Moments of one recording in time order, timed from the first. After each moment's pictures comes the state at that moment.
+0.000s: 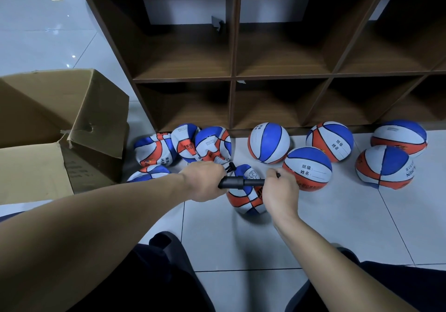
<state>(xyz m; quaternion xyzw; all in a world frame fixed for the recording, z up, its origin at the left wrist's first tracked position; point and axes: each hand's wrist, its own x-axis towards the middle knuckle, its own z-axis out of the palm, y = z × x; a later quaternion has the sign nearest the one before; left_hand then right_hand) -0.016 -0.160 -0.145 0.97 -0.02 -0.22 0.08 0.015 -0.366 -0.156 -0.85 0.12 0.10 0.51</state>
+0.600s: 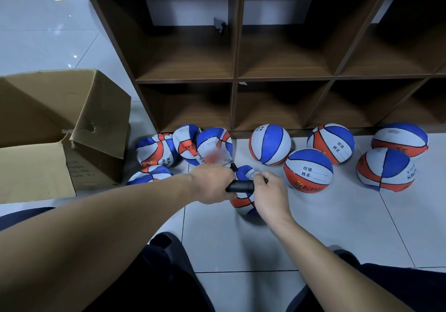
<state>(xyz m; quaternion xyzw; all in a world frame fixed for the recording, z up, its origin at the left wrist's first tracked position) -0.012 -0.173 -0.144 0.97 -0.06 -0.24 0.08 0.006 -0.355 -0.165 -0.85 0.05 0.16 0.50</state>
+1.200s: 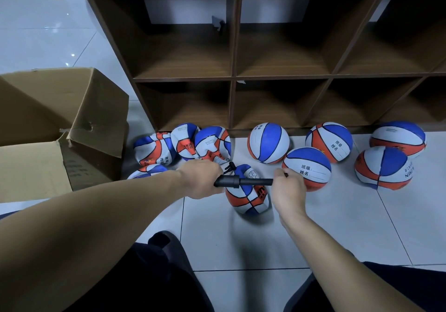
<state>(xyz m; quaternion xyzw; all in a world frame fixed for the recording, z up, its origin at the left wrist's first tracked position) -0.013 -0.148 -0.150 0.97 -0.03 -0.24 0.06 0.027 -0.382 -0.157 -0.85 0.13 0.10 0.50</state>
